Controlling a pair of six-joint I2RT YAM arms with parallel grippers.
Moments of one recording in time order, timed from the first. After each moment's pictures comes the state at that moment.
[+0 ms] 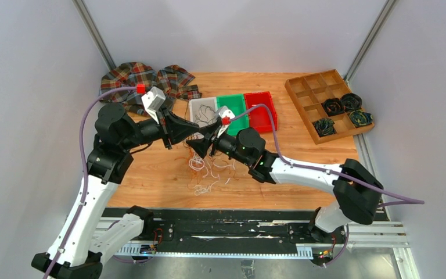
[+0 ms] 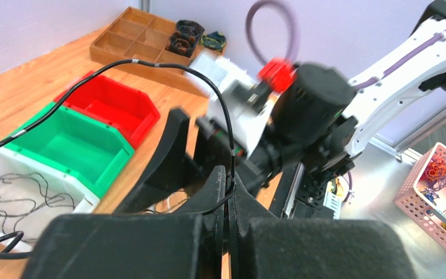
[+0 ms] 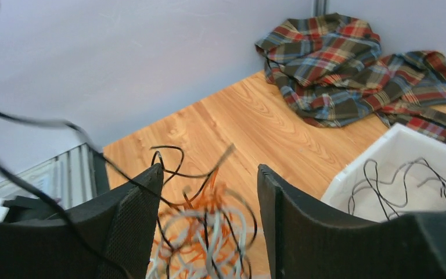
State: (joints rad) left arm -0.32 0.83 1.08 -0.28 0.82 -0.24; right arm 1.02 1.49 0.93 0.66 -0.08 0.19
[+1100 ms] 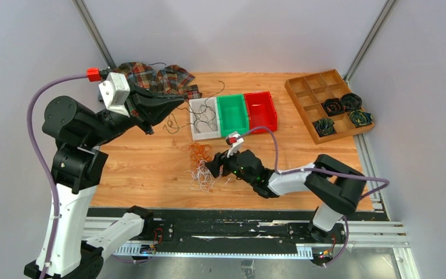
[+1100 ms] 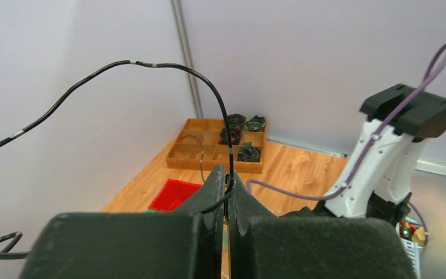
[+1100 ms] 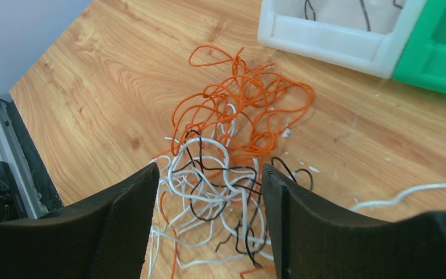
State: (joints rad) left arm -0.32 0.91 1.53 -0.32 0.78 -0.09; right arm 1.02 1.69 0.62 0.85 0.12 0.41
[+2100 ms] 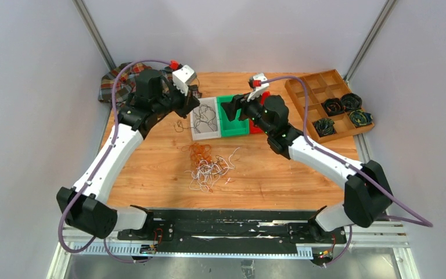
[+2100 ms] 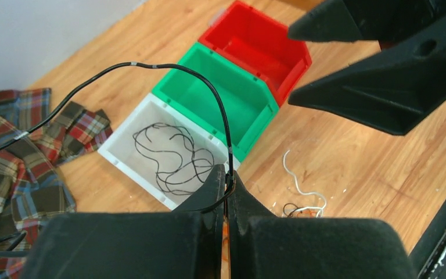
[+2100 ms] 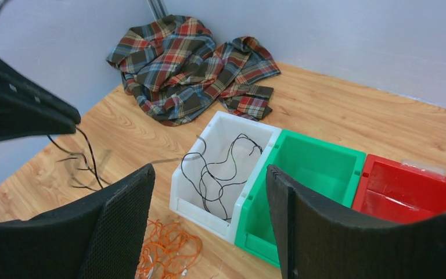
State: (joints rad) left arm -0.32 1.28 1.33 -0.41 0.47 0.18; right arm 0.68 1.41 1.01 0.41 0.00 0.19
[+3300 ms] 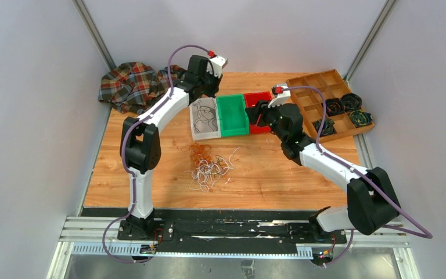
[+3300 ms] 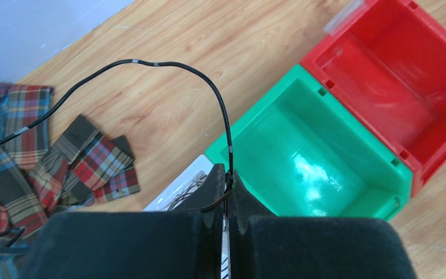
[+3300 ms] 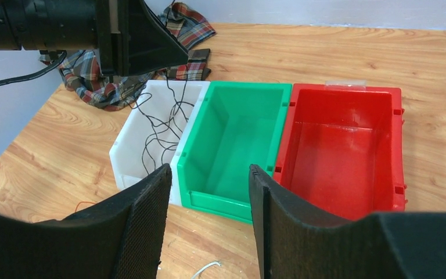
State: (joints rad) left arm -0.40 2.06 1.82 -0.34 0.16 0.17; right arm 0.51 1.37 0.83 0.44 0.00 0.29
